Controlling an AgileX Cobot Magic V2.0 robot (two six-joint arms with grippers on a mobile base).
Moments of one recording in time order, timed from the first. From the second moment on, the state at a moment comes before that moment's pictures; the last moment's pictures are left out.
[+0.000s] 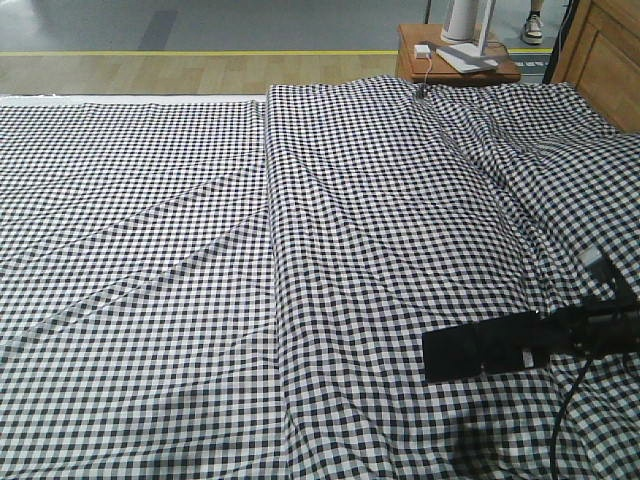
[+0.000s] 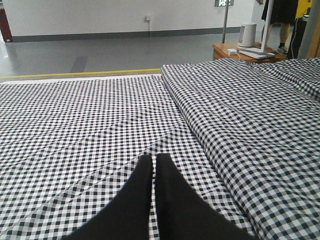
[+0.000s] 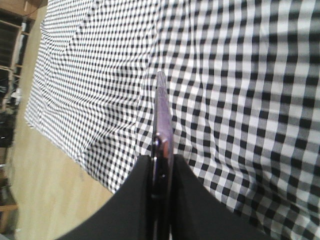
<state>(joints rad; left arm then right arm) -0.04 -0.02 0.03 -0.14 0.23 0.14 -0.48 2.20 -1.11 1.11 1.13 -1.38</state>
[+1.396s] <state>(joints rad) -0.04 -0.02 0.03 -0.14 0.23 0.14 0.13 1.44 -1.09 1.02 1.21 -1.26</state>
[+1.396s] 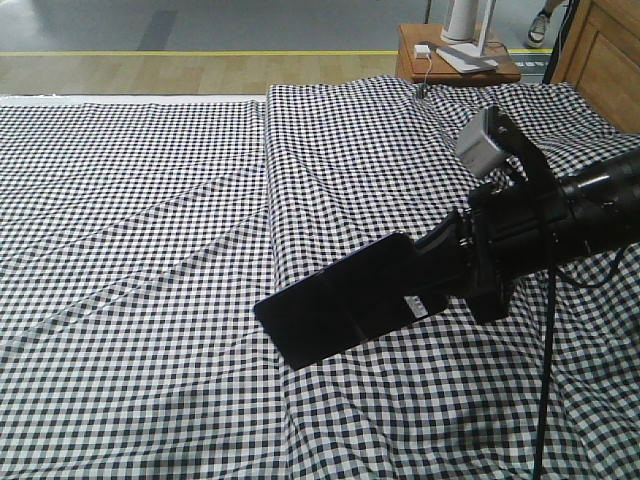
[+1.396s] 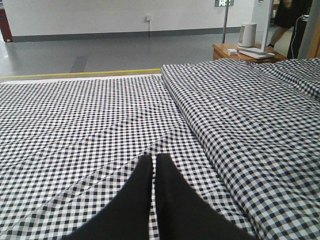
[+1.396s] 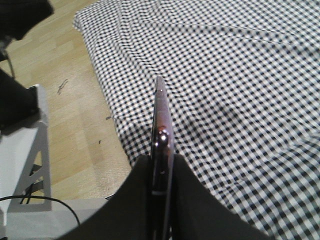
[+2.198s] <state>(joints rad) -0.04 -0.02 0.03 -0.14 0.23 0.14 0.24 1.30 -1.09 1.09 1.22 -1.23</state>
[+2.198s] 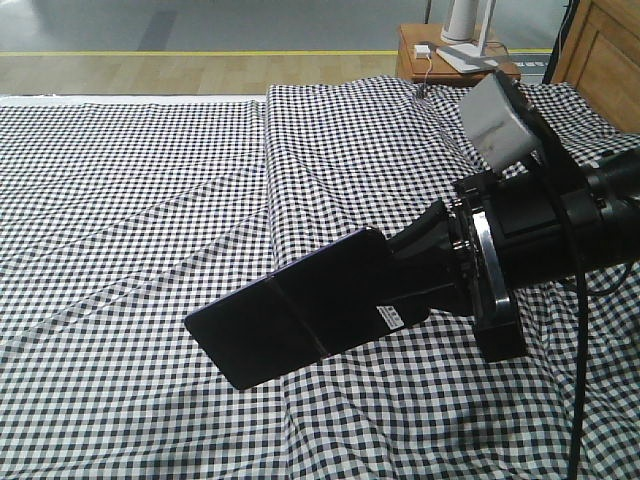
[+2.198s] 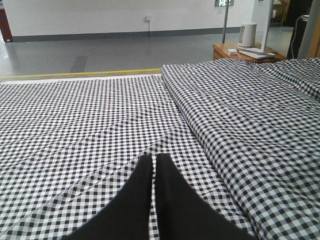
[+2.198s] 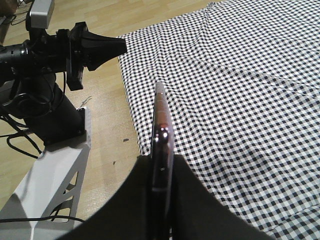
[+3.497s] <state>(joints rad) -0.04 -0.02 0.03 -0.14 0.23 0.14 0.24 1.30 -1.09 1.09 1.22 -1.23</state>
